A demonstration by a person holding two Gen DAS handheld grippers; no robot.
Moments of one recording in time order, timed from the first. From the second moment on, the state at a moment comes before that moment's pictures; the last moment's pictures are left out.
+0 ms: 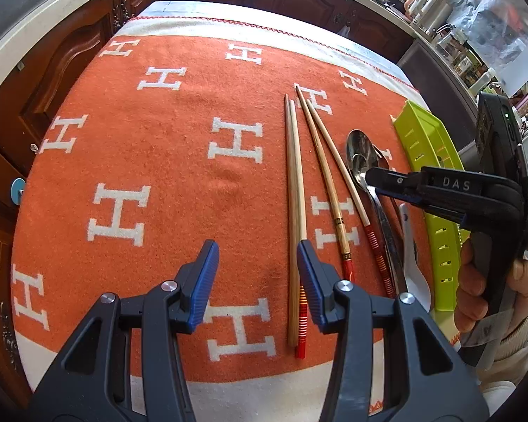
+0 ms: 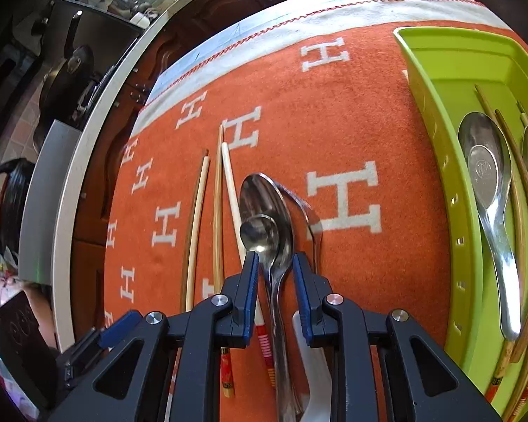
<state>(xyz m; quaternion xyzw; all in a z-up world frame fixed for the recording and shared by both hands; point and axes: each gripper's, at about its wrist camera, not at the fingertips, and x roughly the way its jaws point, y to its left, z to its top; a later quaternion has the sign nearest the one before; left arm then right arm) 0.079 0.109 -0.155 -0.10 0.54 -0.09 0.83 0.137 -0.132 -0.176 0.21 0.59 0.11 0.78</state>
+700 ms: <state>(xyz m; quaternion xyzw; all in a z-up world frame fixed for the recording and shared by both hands) 0.092 0.107 -0.158 -0.10 0.54 -0.10 0.83 0.167 -0.142 -0.177 0.21 0.56 0.13 0.79</state>
